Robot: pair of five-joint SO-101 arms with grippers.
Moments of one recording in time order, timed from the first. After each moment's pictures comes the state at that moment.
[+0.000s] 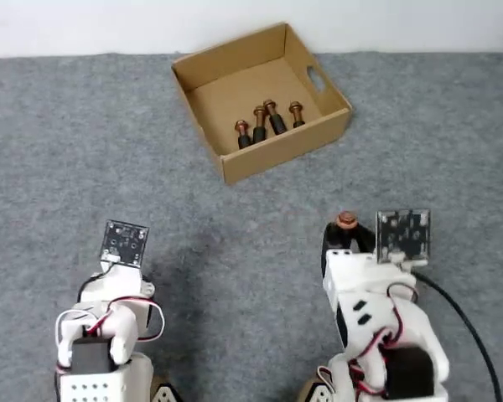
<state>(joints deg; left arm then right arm) -7.3 -95.4 90.2 72.3 -5.9 -8.7 -90.3 61.8 65.5 -3.5</state>
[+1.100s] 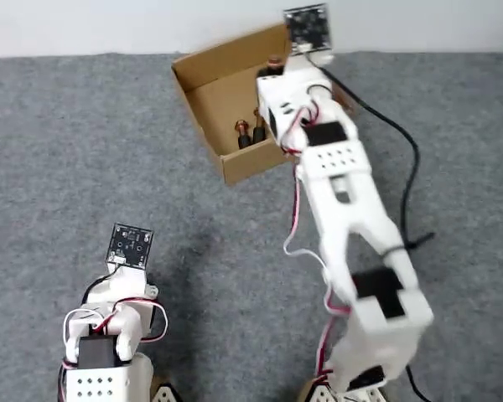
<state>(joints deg) -7.3 -95.0 95.5 67.9 -5.9 -16.7 15.9 -9.9 25.8 -0.1</state>
